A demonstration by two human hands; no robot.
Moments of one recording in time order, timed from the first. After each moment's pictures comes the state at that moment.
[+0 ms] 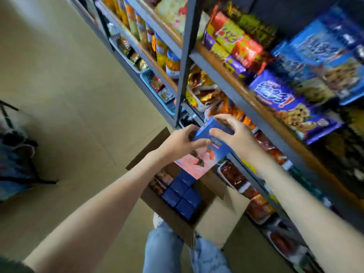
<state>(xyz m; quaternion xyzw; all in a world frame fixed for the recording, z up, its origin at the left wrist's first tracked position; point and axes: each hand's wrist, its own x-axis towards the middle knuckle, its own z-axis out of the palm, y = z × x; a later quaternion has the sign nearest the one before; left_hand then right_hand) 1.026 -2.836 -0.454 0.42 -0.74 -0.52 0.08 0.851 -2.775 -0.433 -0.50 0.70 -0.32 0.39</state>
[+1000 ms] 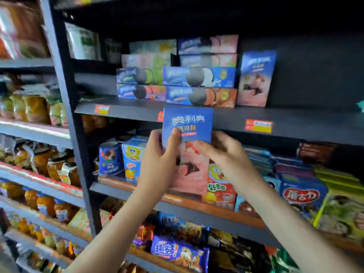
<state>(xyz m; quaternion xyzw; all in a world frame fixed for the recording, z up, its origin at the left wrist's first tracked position) 0.863 -2.778 -0.025 0.17 -0.71 -0.44 0.52 0.771 -2.668 -0.013 -0.45 0.60 -0.66 0.07</state>
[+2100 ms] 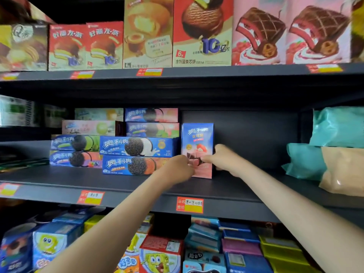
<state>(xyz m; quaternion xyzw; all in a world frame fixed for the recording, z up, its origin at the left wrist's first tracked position) 0.670 -2.740 0.105 0.13 -0.94 -0.22 0.22 0.568 -2.623 0.123 -0.31 0.85 -0.43 -0.07</state>
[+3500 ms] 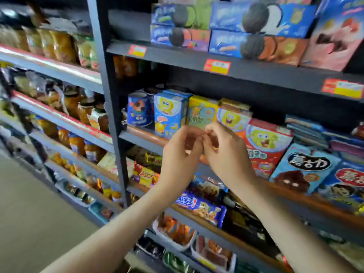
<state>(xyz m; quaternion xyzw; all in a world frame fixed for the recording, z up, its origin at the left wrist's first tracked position) 0.901 -2.799 -0.117 0.17 -0.73 -0.44 0.50 0.809 -2.734 -0.097 -0.55 0.71 -0.40 -0.19</state>
